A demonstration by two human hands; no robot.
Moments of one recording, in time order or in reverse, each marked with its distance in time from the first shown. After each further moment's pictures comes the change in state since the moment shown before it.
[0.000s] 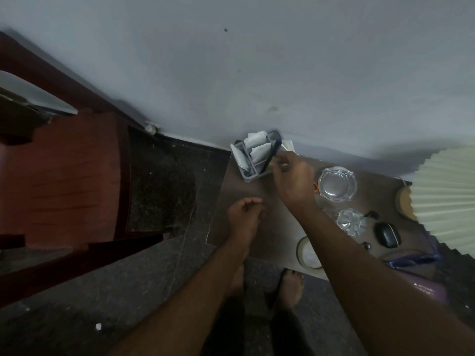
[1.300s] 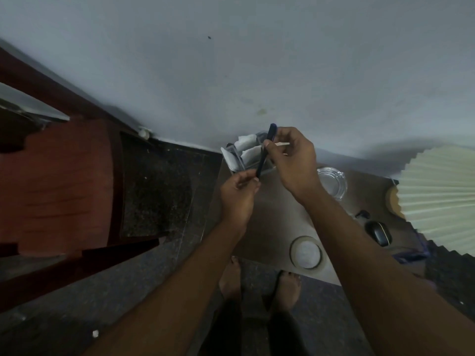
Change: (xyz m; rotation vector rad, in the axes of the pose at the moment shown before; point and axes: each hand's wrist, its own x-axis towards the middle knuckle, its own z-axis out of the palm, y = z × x) left_hand 0.005 0.045 0.017 -0.100 -0.079 0.255; right_hand 0.022 -0.032 -0.037 0.461 -0.048 0.016
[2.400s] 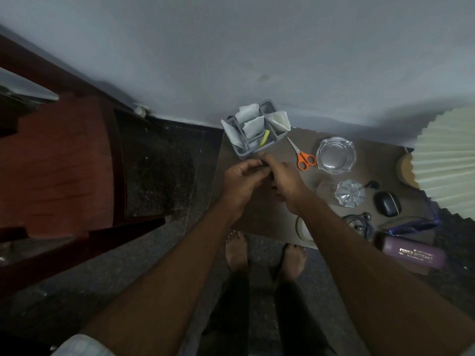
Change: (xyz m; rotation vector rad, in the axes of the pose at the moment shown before) left_hand 0.008 -0.035 -0.023 -0.001 -0.251 -0.112; right_hand -0.060 0.040 0.019 0.165 -0.181 0.709
